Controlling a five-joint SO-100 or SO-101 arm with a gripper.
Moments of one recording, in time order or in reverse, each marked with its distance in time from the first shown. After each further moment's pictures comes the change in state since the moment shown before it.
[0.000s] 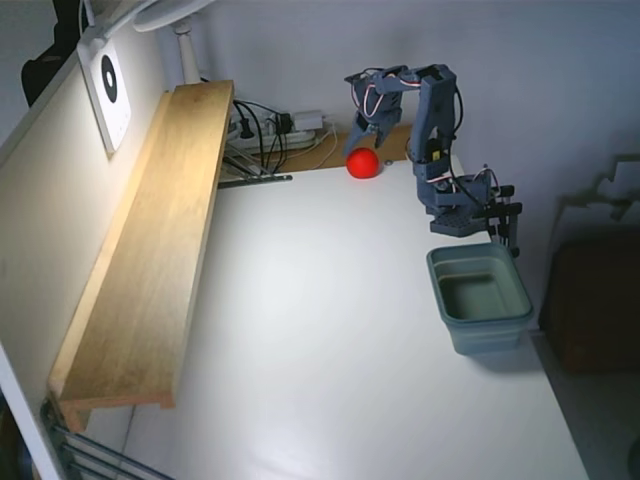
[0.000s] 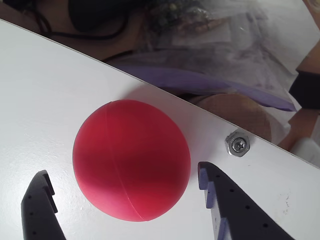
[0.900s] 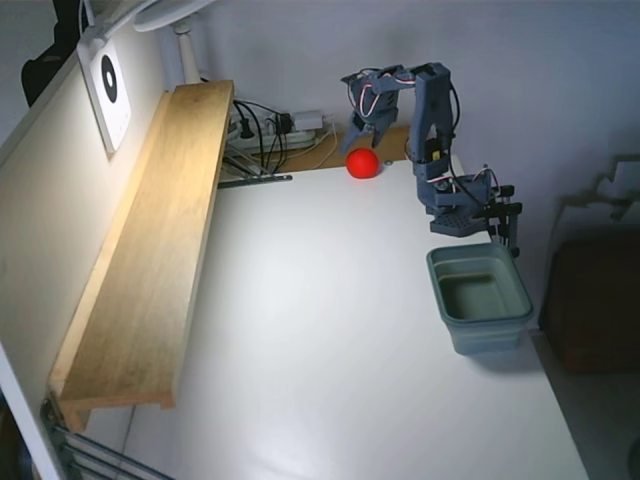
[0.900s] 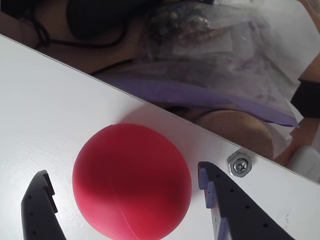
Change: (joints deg) arm 0.0 -6.2 -5.3 -1.0 0.0
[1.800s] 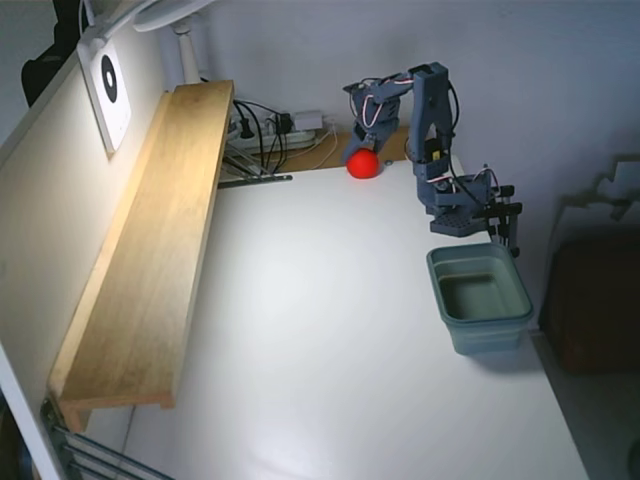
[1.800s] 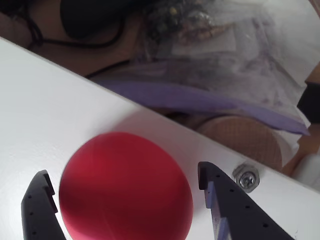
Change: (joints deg) arm 0.1 -3.3 6.1 -11.3 0.0
